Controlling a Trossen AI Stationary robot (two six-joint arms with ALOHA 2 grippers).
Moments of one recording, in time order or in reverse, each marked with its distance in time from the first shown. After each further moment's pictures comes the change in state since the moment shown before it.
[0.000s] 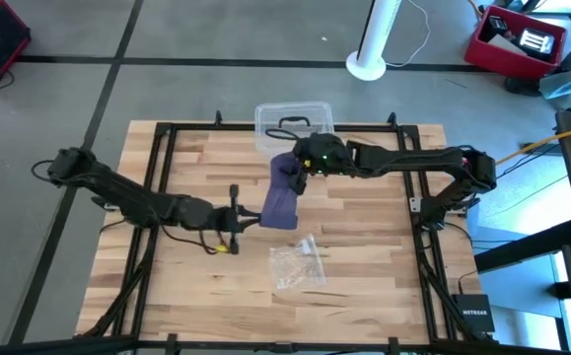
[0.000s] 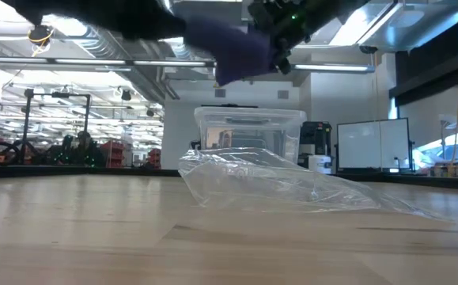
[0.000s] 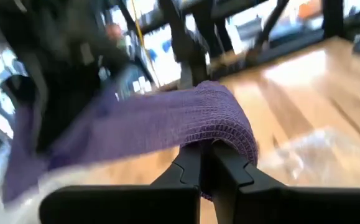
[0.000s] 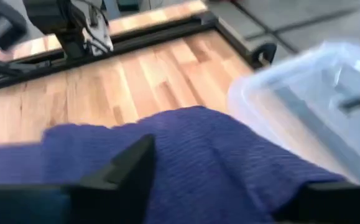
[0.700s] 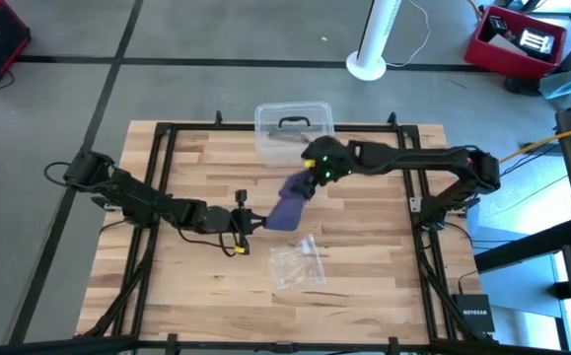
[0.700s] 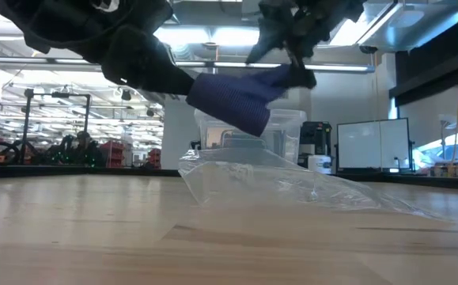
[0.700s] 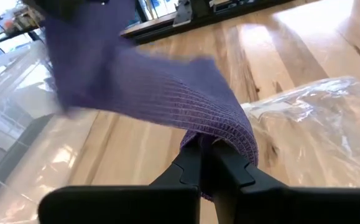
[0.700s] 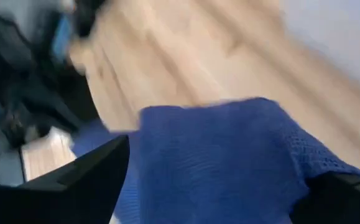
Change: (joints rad) left arm 0.037 0.177 0.000 -0.016 -0.027 -0.181; right arm -0.012 -0.039 0.016 -0.286 -0.244 0.425
